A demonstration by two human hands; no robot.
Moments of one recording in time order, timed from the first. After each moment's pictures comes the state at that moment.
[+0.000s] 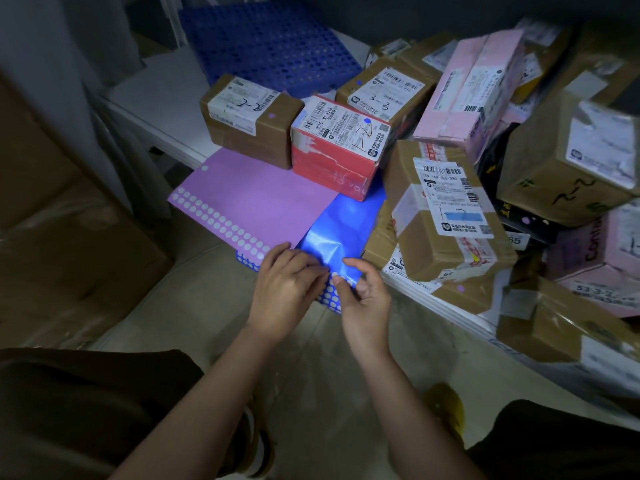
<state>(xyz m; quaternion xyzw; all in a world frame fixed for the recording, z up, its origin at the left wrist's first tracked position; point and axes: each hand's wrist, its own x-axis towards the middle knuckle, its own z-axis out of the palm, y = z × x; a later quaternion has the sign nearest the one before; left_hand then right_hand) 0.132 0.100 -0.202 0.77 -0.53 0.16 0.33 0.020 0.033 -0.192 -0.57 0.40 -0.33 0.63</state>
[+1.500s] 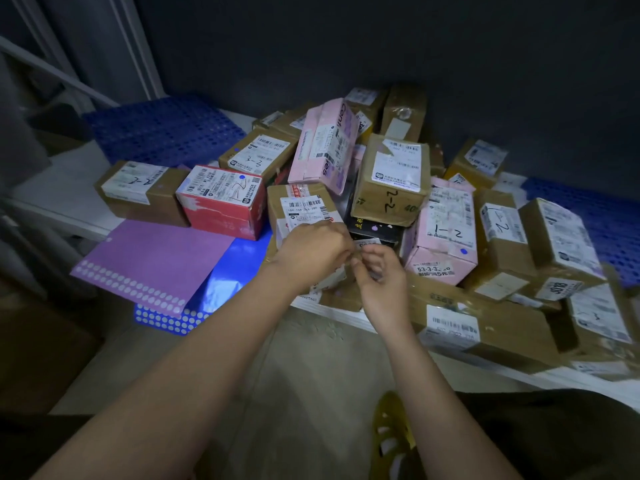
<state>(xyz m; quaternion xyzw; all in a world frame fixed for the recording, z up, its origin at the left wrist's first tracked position) 0.035 -0.048 -0.045 0.69 -0.72 -0.02 0.11 -0.097 -0.078 -0.100 -0.65 0.42 -0.42 0.48</state>
